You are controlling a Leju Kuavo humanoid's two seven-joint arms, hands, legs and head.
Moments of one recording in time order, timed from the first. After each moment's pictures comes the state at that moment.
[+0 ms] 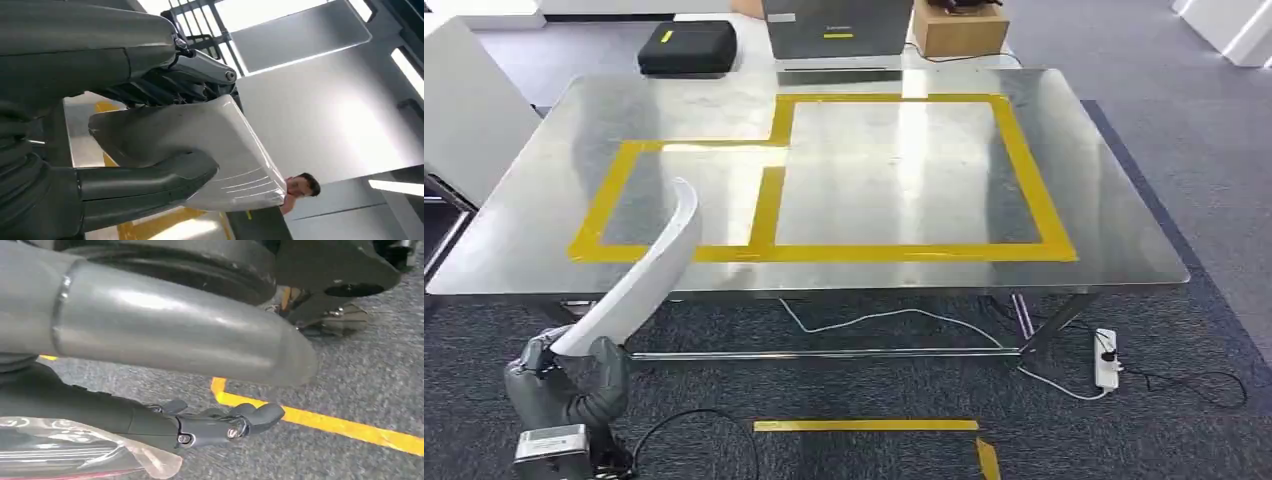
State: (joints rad) left arm 0.12 -0.08 -0.30 -1.63 -0.33 0.70 -0.67; right arm -0.06 0.11 0.99 -0.13 -0.88 -0.47 -0.16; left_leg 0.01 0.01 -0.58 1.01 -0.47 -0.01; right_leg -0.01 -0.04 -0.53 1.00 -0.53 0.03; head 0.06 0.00
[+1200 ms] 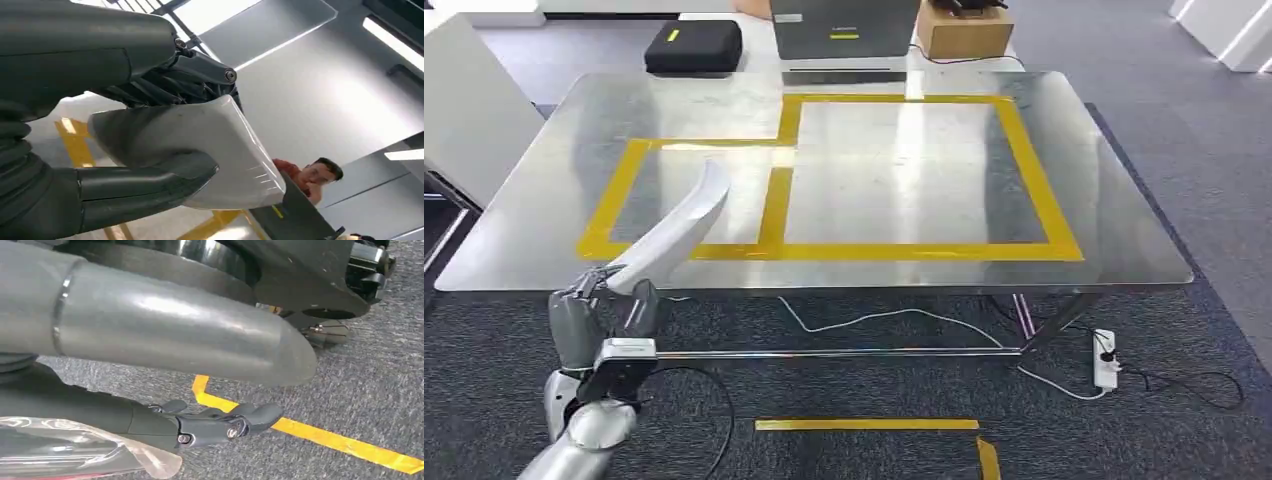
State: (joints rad) left arm -0.19 -0.05 -0.31 -1.35 -0.55 0.69 -0.50; right arm -0.07 0.11 1.04 -0.13 -0.84 -0.43 -0.20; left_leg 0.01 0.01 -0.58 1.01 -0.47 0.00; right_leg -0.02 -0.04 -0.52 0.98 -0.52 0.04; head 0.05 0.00
